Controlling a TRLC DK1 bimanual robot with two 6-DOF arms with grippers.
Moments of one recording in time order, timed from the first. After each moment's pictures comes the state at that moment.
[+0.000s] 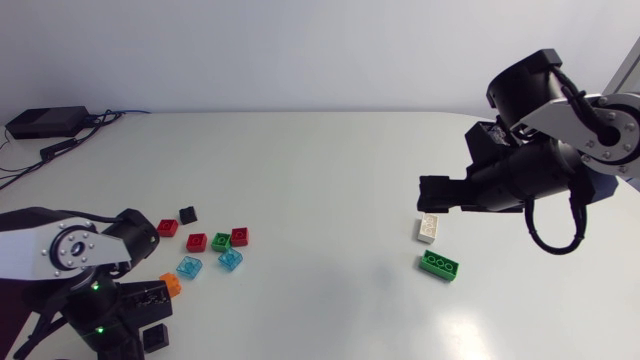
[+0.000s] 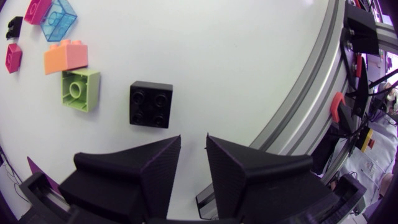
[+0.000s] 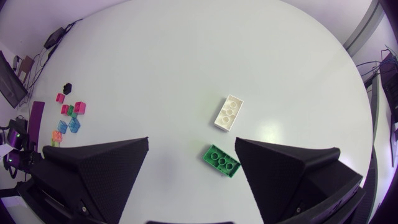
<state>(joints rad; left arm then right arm) -0.22 1.33 0.56 -1.01 0.00 0.74 0.30 1.25 1.00 -0.70 -0.02 0.23</state>
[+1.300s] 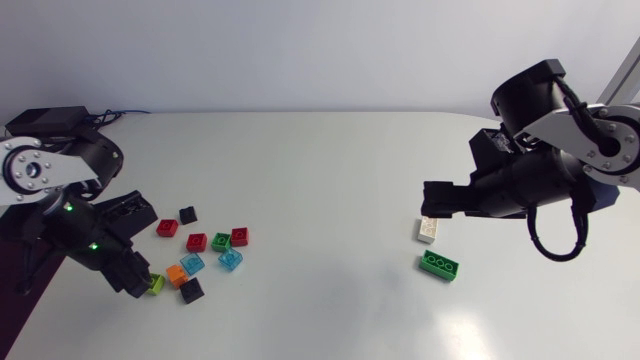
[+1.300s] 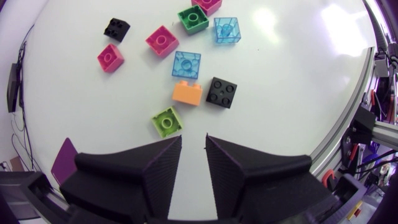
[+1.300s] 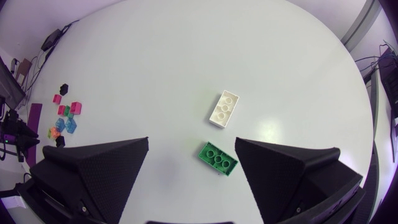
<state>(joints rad) -0.06 1.31 0.83 -0.96 0.00 0.58 0.27 1.24 0.96 -0.67 -0.02 0.22</state>
